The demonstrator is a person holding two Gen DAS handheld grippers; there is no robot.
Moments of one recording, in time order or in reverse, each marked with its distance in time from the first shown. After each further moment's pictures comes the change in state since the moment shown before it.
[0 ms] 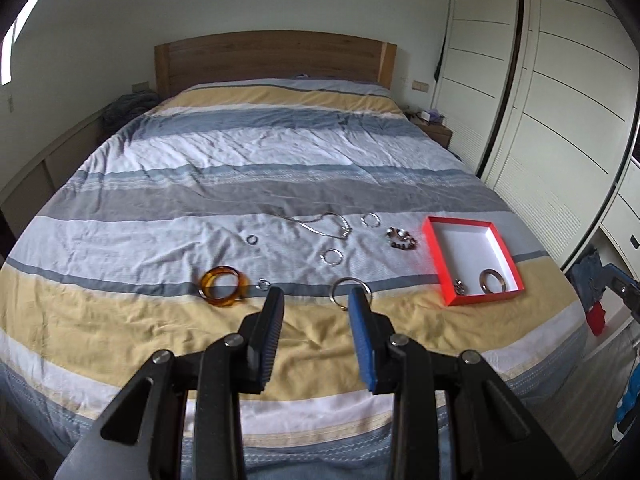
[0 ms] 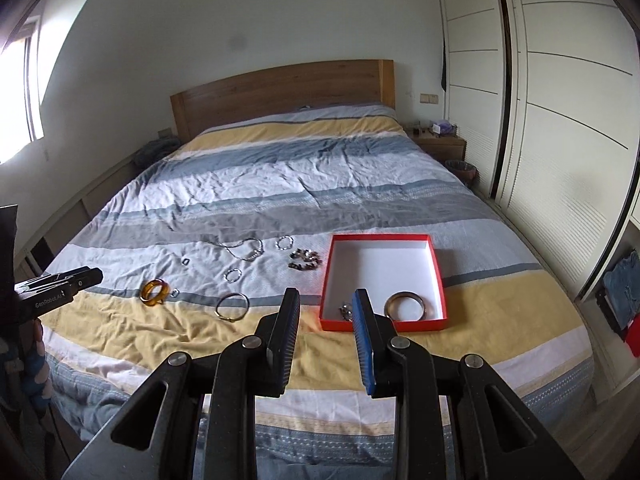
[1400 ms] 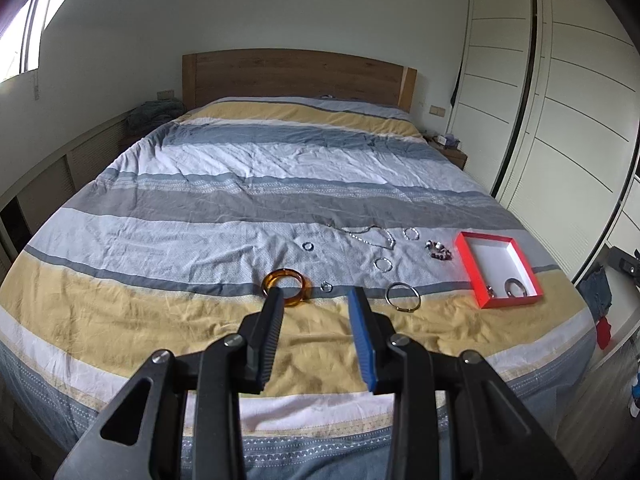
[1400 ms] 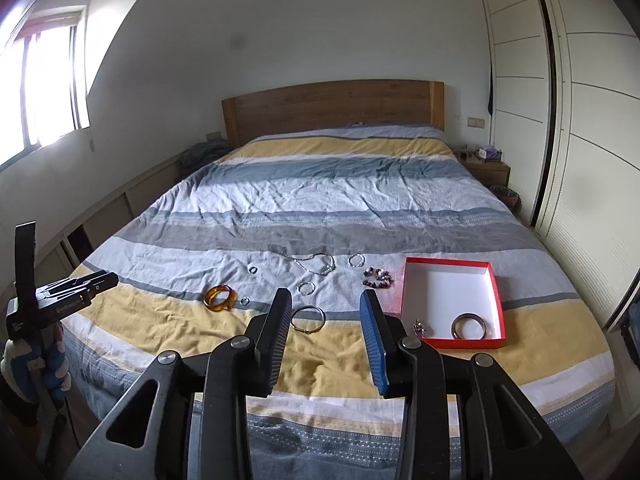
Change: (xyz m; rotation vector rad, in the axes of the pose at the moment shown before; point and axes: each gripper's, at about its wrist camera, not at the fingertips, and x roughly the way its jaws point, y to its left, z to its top) left arm -0.016 0.085 -0.027 -0.033 -0.061 0.007; right arm -0.013 0.086 0.003 -0.079 -0.033 0.127
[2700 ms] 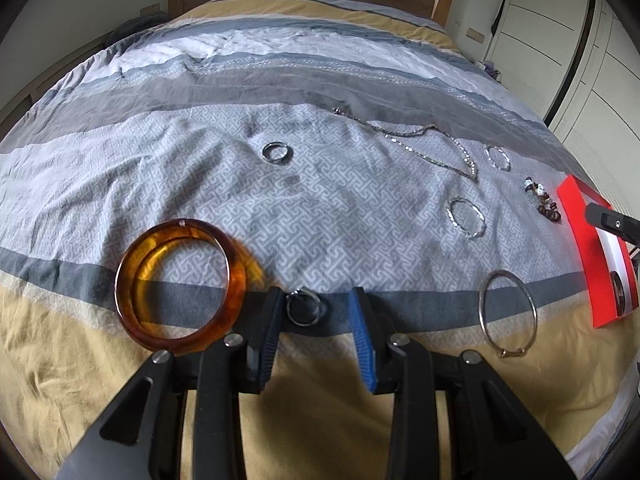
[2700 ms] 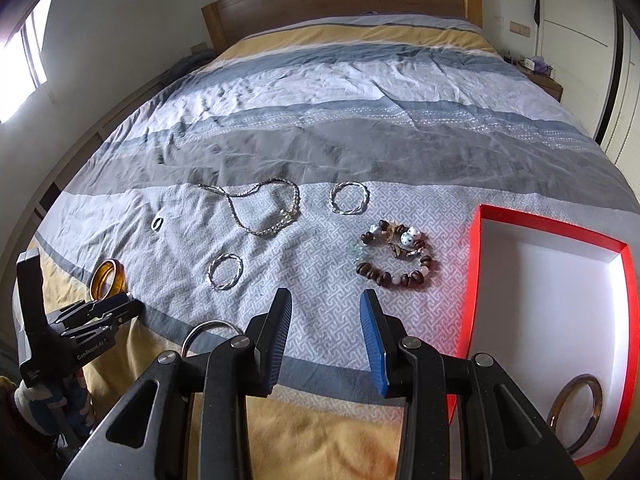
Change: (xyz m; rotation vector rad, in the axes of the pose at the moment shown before) left arm 0.312 -0.016 -0.032 -0.062 0.290 0.038; right arm 0.353 -0.068 0.000 0.007 0.355 0.079
